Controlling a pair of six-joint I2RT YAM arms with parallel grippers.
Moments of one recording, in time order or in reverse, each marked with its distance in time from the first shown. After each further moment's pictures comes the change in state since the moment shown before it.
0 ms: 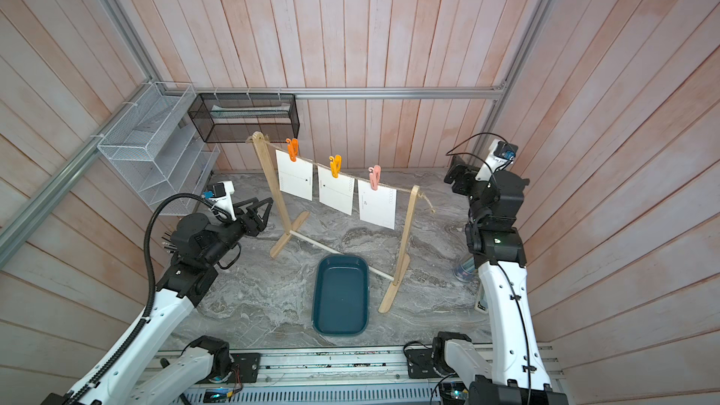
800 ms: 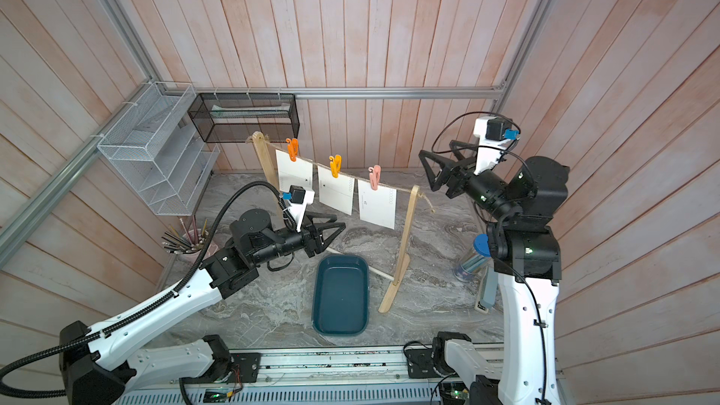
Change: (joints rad) left arm -0.510 0.285 0.219 0.038 0.040 0.021; right arm 0.035 0.011 0.338 -0.235 -0.686 0.014
